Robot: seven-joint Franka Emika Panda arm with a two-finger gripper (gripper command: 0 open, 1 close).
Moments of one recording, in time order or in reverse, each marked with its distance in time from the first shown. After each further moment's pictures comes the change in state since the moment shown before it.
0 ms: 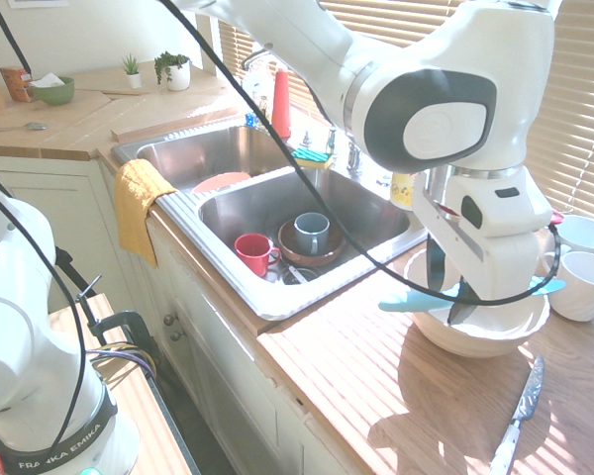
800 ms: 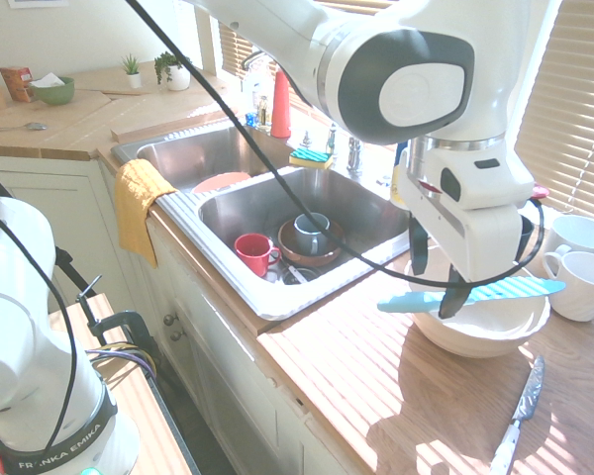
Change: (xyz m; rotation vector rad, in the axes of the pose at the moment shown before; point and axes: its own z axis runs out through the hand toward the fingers) arm -0.019 0.011 -0.024 -0.011 0.010 0.003
